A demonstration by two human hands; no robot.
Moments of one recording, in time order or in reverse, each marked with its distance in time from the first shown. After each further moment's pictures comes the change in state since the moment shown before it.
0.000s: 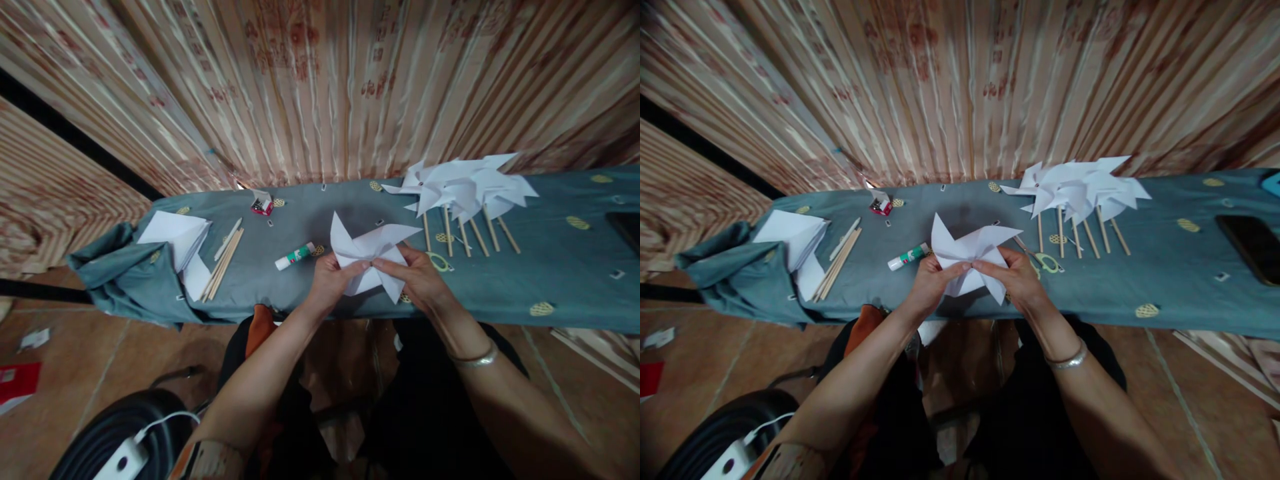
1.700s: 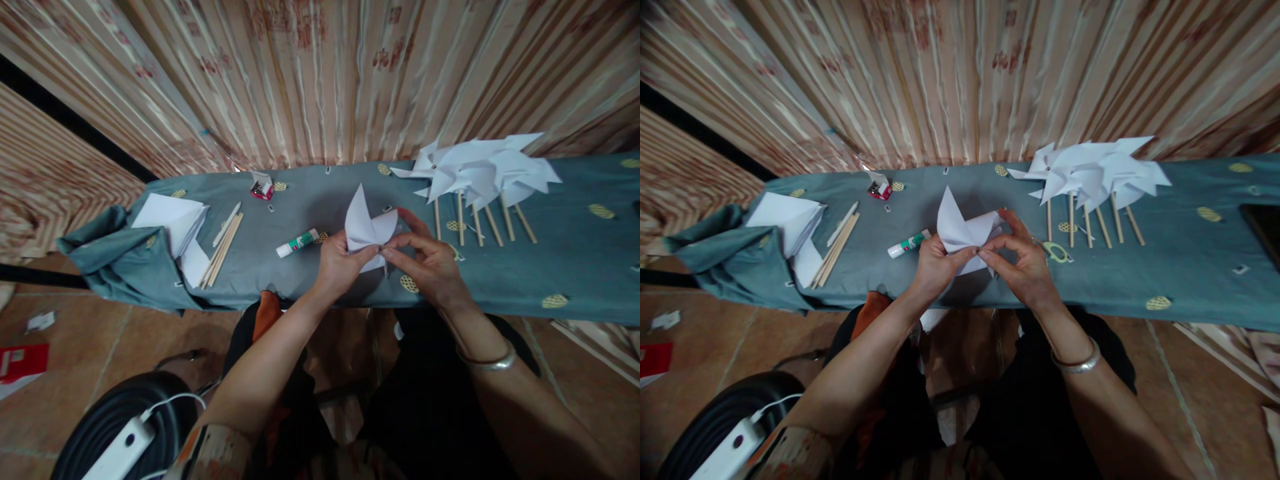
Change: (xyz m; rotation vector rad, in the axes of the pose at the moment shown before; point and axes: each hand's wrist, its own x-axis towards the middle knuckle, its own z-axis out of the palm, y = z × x) left_hand 0.008 0.000 0.005 0.246 0.069 0.180; right_hand -0.001 0.006 -0.016 -0.497 0.023 -0.500
